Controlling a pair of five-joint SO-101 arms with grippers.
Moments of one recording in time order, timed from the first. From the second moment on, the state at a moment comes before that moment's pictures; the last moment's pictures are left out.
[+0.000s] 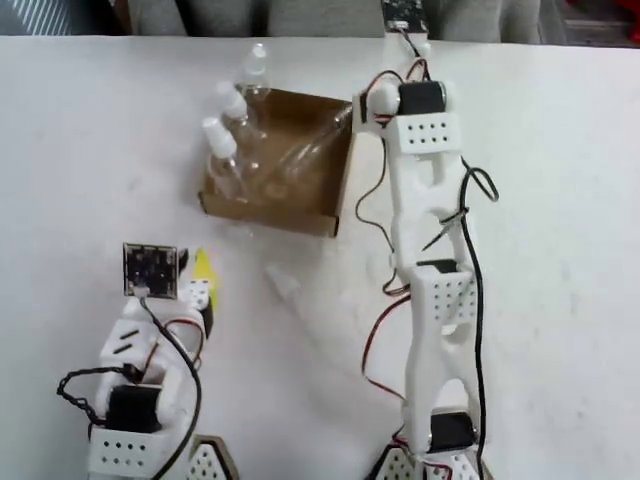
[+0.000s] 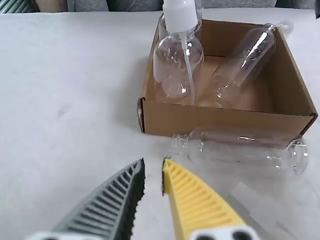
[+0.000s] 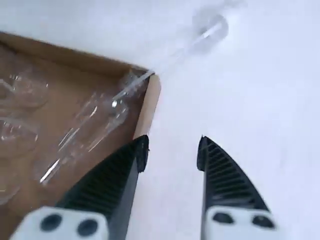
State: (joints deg) left arm -1.3 -104.1 97.1 45.1 3.8; right arm -9.3 49.5 -65.1 77.9 -2.7
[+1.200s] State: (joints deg) left arm -1.3 -104.1 97.1 45.1 3.8; right arm -5.2 72.6 -65.1 33.2 69.9
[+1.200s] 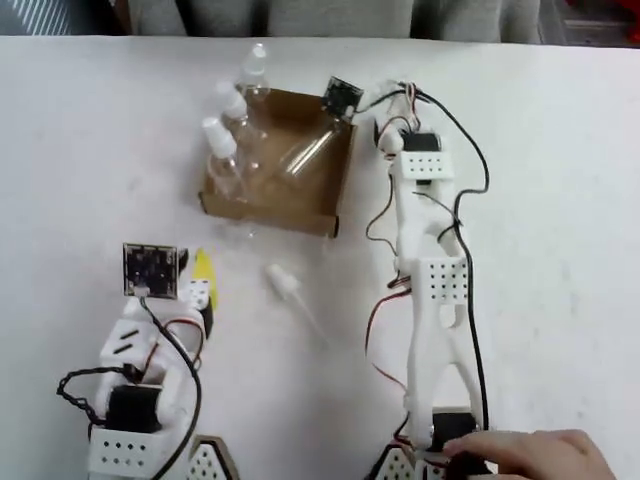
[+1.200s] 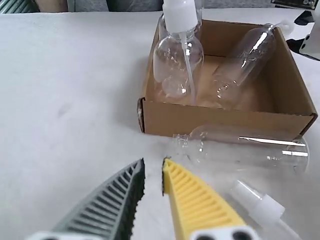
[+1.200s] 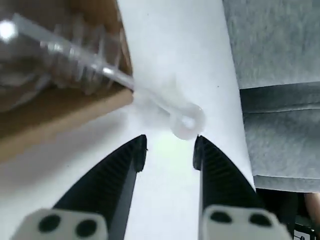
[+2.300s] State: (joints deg) left arm -1.3 -104.1 97.1 45.1 3.8; right arm -7.3 82.2 -65.1 4.7 72.0
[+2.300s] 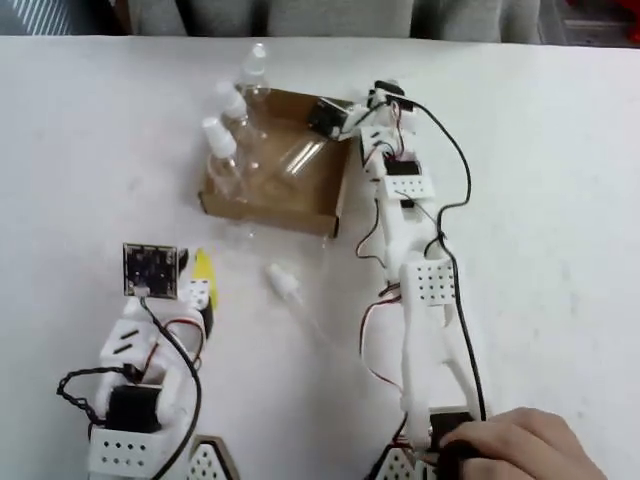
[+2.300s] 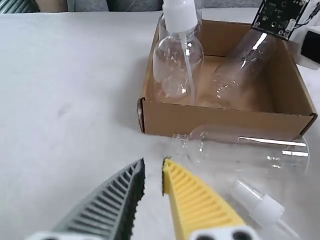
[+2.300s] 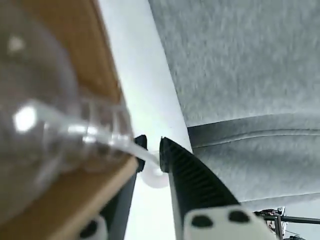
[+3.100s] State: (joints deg) left arm -1.3 -104.1 97.1 45.1 3.8; right arm 0.4 62.0 -65.1 64.3 65.1
